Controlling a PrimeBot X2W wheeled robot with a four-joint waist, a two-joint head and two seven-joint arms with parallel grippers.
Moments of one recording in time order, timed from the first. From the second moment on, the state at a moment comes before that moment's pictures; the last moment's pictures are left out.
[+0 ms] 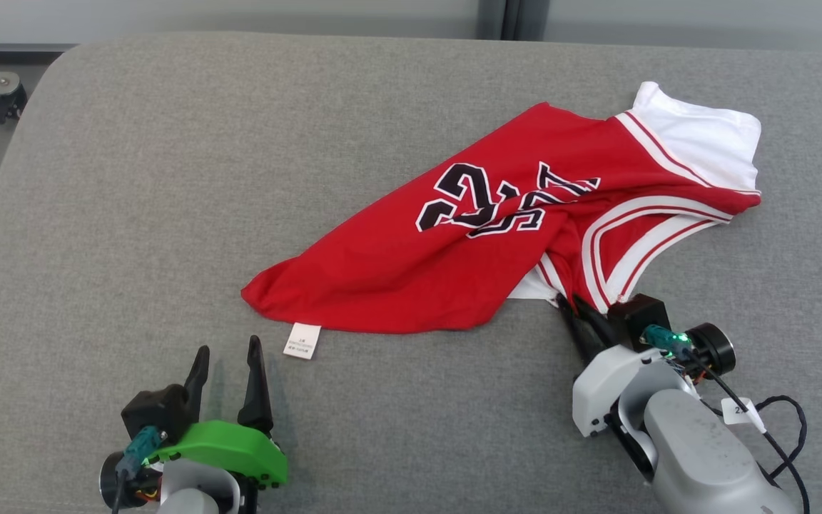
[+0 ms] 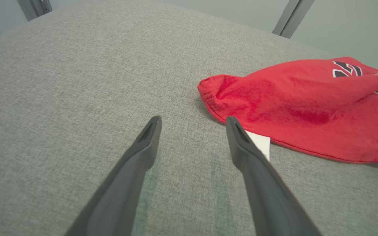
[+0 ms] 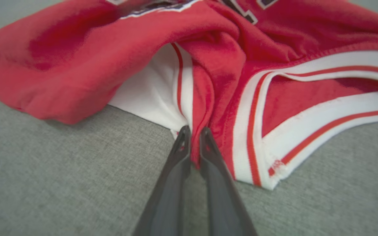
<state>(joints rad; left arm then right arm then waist) -0.16 0.05 -0.16 0.47 -0.40 -0.03 -0.26 -0.48 -0.05 0.28 0.81 0.11 0.13 -0.27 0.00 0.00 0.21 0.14</state>
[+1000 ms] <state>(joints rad) -0.09 0.05 -0.21 0.45 -0.37 -0.02 -0.26 -0.36 -0.43 0.02 0.70 0.17 0.13 -0.25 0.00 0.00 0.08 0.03</state>
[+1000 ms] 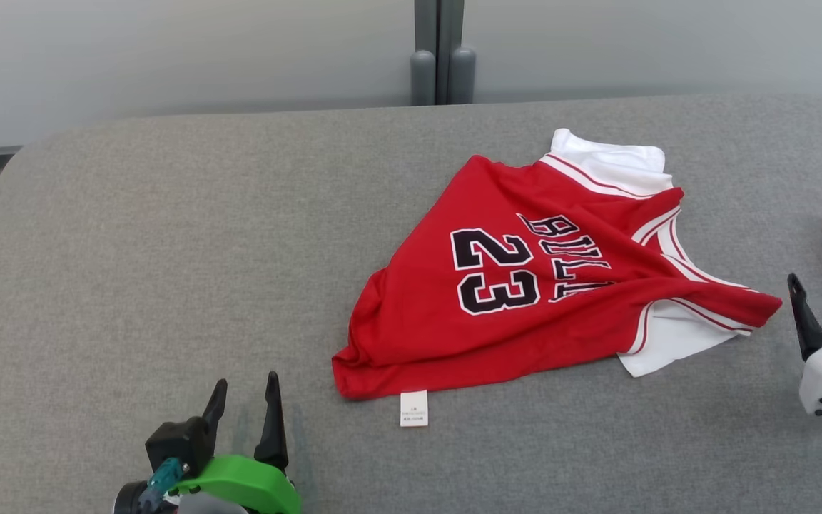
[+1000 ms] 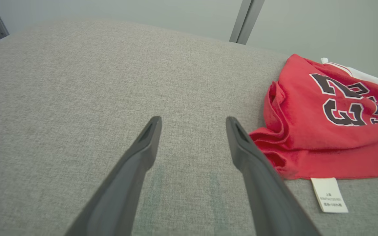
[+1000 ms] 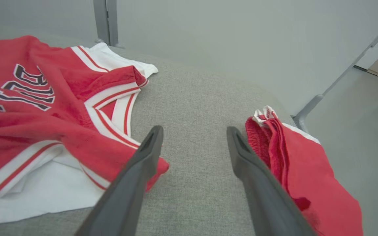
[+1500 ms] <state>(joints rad) -0.04 0.05 -0.20 0.39 -0.22 -0.03 -0.26 -0.18 -0.11 -0.10 0.38 0.07 0.13 -0.26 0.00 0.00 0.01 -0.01</state>
